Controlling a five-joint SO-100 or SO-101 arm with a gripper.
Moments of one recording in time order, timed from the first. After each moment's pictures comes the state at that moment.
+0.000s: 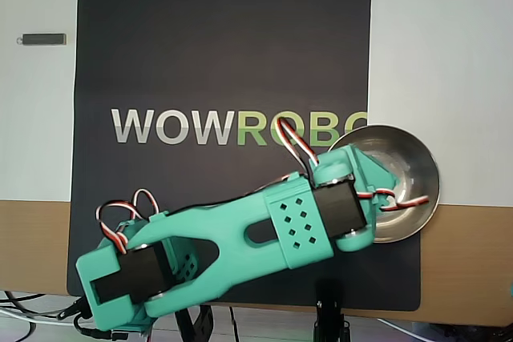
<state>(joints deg) 67.9 80.2 77.0 79.2 -37.1</state>
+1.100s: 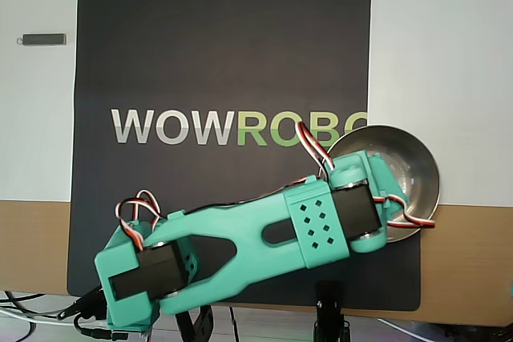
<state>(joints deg) 70.2 75.1 76.7 74.5 -16.5</state>
